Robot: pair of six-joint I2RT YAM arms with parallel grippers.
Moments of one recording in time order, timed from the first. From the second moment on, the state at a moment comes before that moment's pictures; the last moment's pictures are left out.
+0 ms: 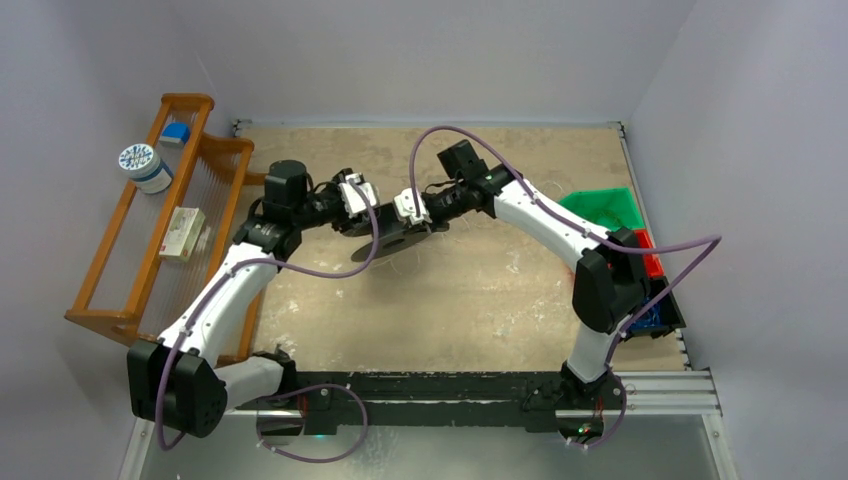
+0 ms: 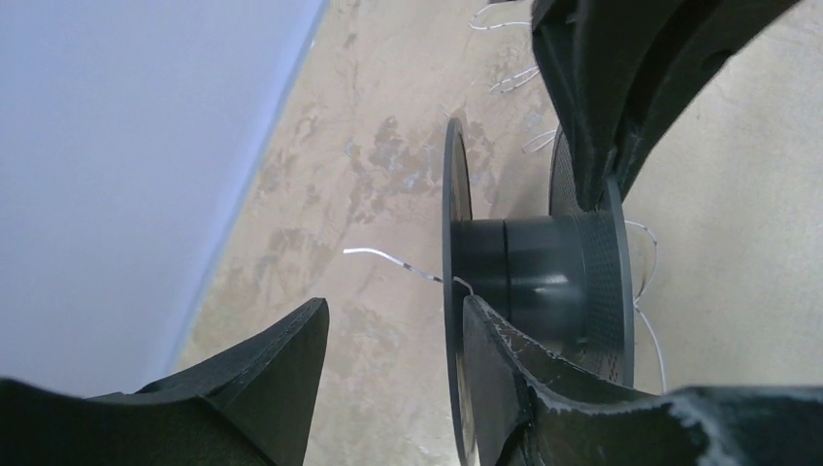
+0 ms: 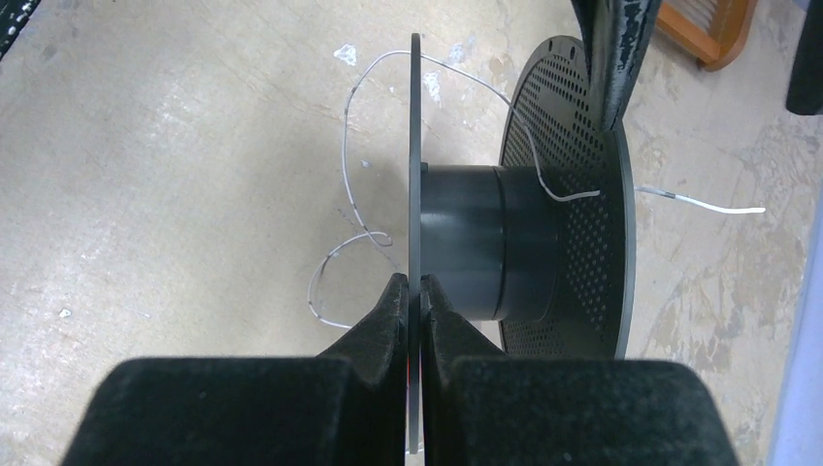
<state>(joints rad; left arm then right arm) -0.27 1.17 0.95 -0.19 0.61 0.75 0.64 1.79 1.53 -0.68 -0.89 -1.18</state>
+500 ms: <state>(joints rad) -0.27 1.27 0.98 -0.34 0.81 1.12 0.64 1.80 1.54 -0.69 -0.89 -1.17</state>
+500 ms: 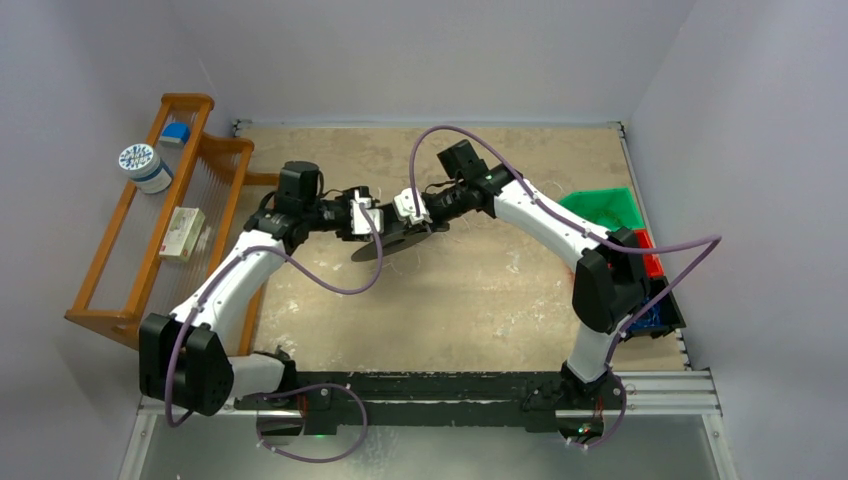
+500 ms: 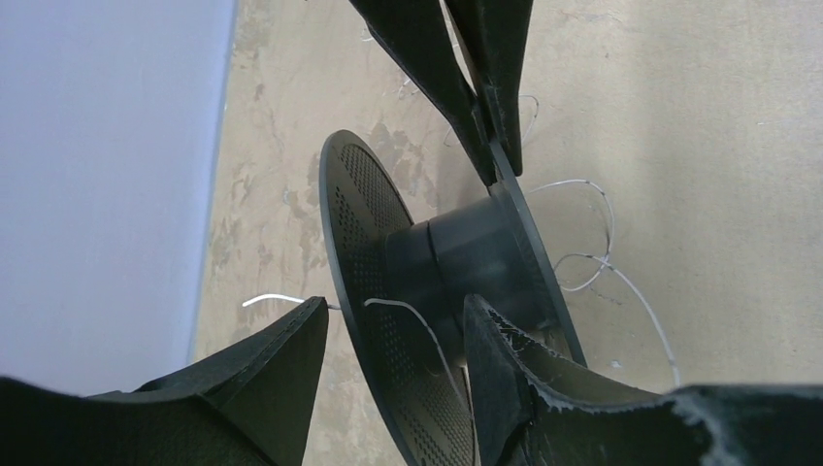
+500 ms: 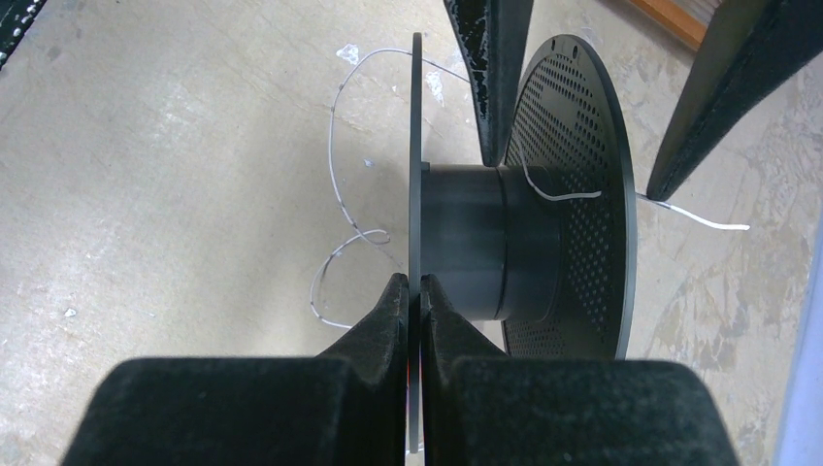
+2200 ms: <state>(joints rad) -0.27 1.37 0.99 -0.23 0.77 0.97 0.64 1.81 1.56 -0.70 -0.89 -1.17</state>
